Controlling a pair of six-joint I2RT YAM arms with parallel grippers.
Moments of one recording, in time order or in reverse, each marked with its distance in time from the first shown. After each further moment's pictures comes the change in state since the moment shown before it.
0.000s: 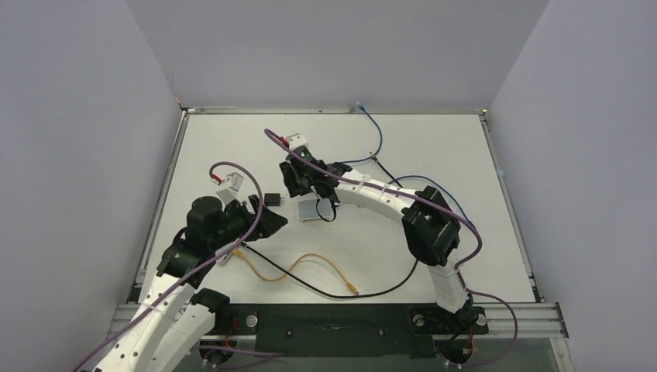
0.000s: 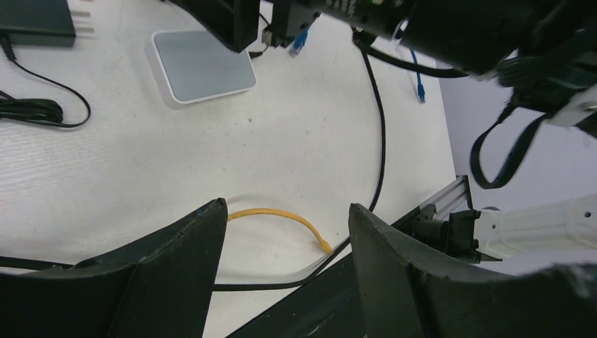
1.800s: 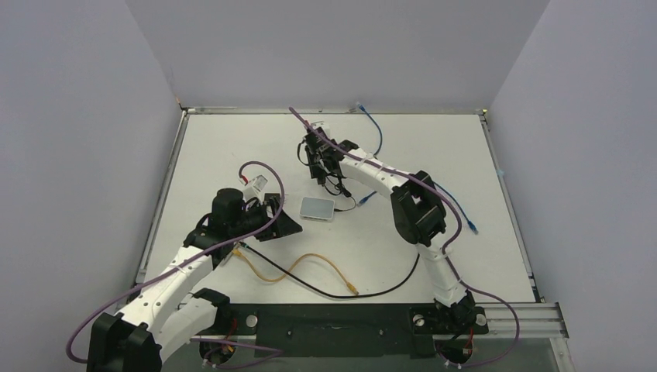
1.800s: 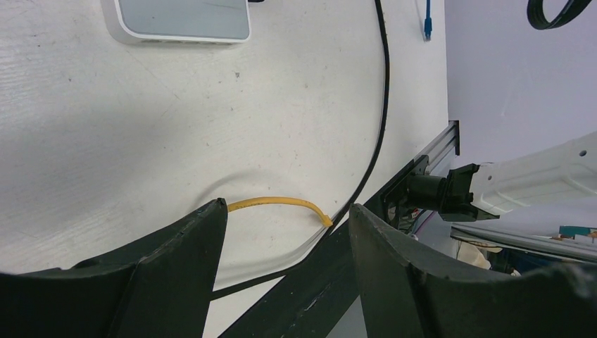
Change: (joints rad) left arm -0.001 0.262 -0.079 0.208 0.176 -0.002; right arm -0.187 0.208 0.221 -0.188 0.009 0.053
